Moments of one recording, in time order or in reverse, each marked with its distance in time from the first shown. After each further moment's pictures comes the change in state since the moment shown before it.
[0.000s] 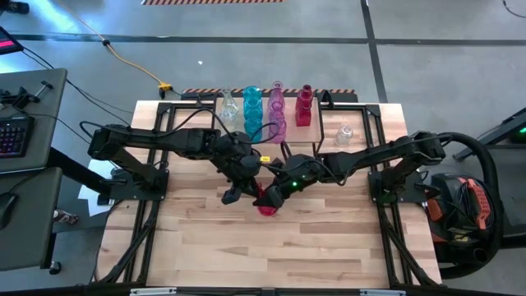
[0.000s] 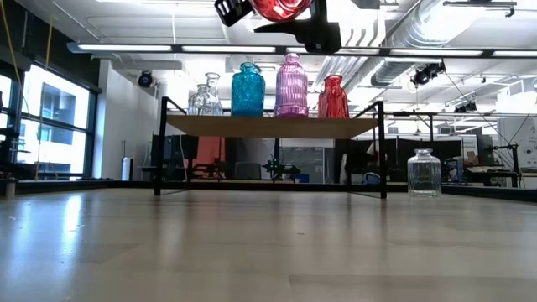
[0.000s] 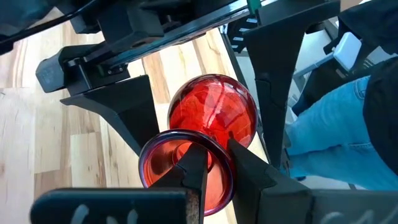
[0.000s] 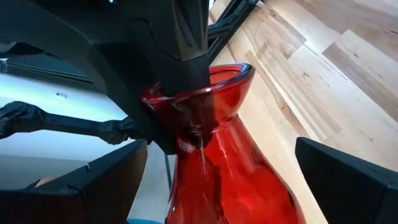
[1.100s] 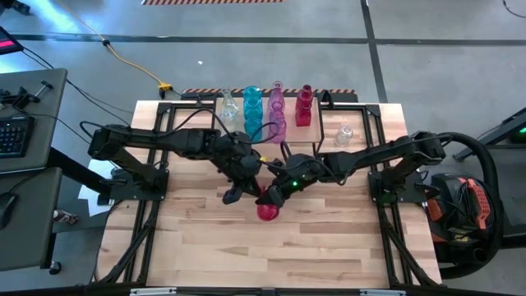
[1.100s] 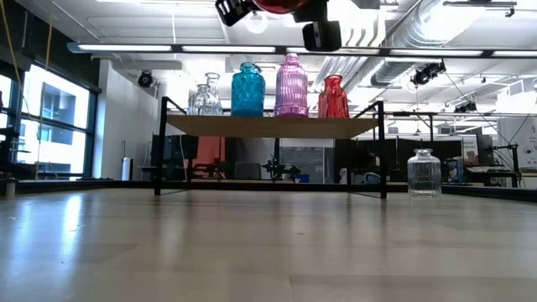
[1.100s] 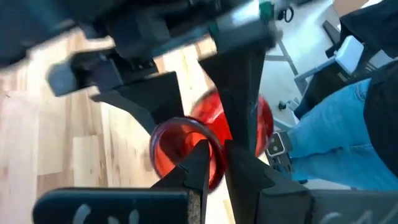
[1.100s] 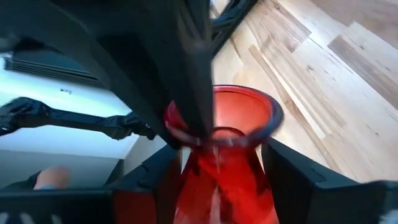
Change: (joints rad) left arm 0.002 0.000 0.000 0.011 -0.010 -0.009; right arm 0.000 -0.002 0.000 -0.003 -0.028 0.010
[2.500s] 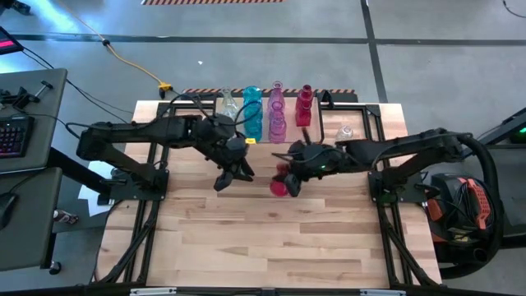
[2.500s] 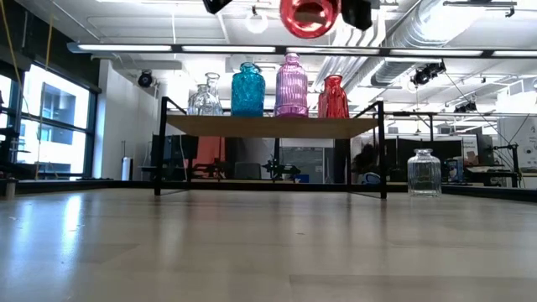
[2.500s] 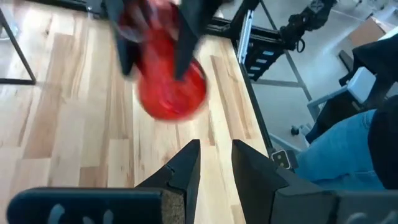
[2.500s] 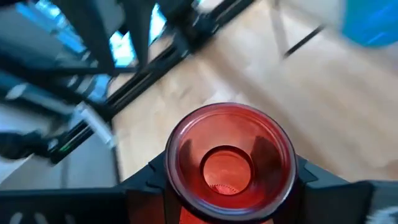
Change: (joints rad) left arm 0.073 -0.127 0.001 -0.054 -0.042 -0.028; right arm 0.000 -0.186 0.093 -0.424 0.346 -0.282
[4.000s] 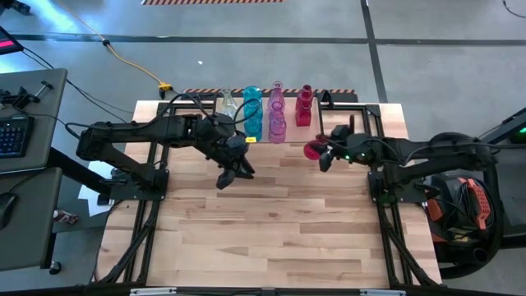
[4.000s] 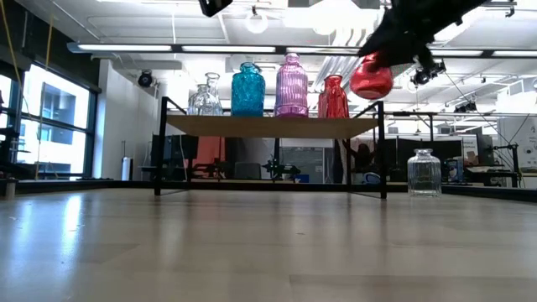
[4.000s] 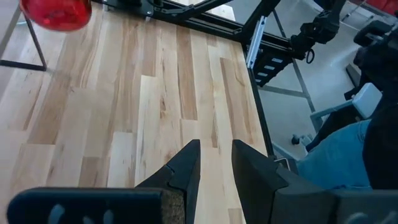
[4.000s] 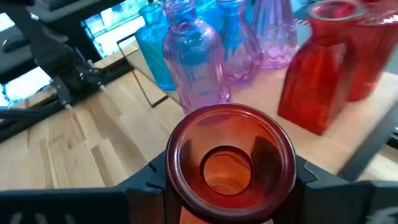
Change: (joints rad) left arm 0.008 -0.002 0.000 -0.002 -0.030 -0.079; right arm -0.164 -0.508 -0.557 0.157 0.332 -0.267
